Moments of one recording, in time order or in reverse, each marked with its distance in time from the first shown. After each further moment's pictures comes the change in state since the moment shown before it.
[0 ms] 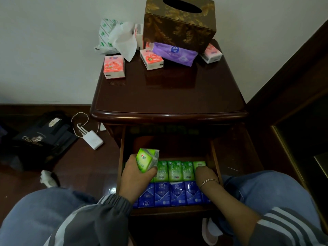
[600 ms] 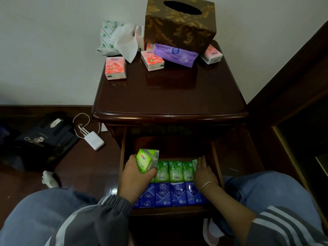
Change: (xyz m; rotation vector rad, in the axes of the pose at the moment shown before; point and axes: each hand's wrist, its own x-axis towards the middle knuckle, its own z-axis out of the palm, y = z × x) left_hand 0.001 -0.006 -0.003 0.045 0.006 -0.011; right_hand 0.002 -0.004 0.010 0.128 0.086 0.035
